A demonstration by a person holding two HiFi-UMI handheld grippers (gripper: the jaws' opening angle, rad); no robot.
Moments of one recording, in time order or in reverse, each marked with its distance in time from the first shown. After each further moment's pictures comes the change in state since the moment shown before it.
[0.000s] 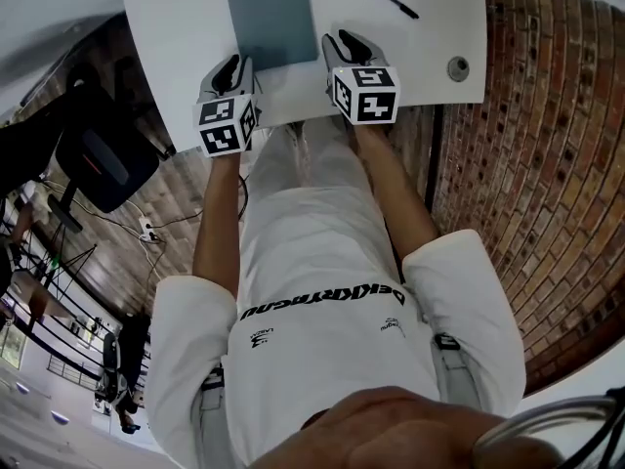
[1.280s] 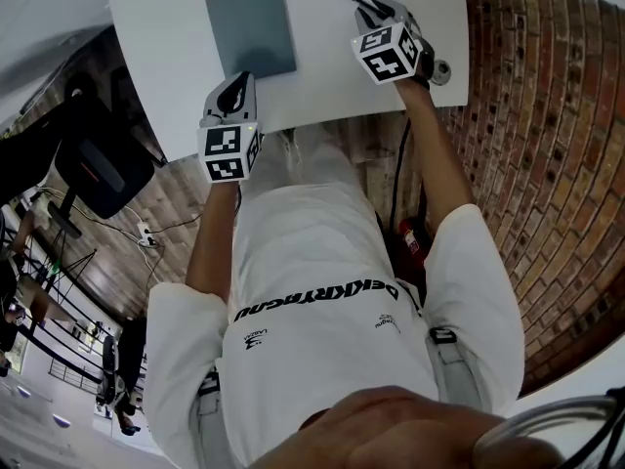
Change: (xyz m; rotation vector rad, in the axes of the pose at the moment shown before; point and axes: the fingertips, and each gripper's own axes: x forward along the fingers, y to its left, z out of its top) left arm -0.011 -0.075 0.027 0.109 -0.051 -0.058; right arm 0.017 -0.137 0.047 -0.673 0.190 -0.137
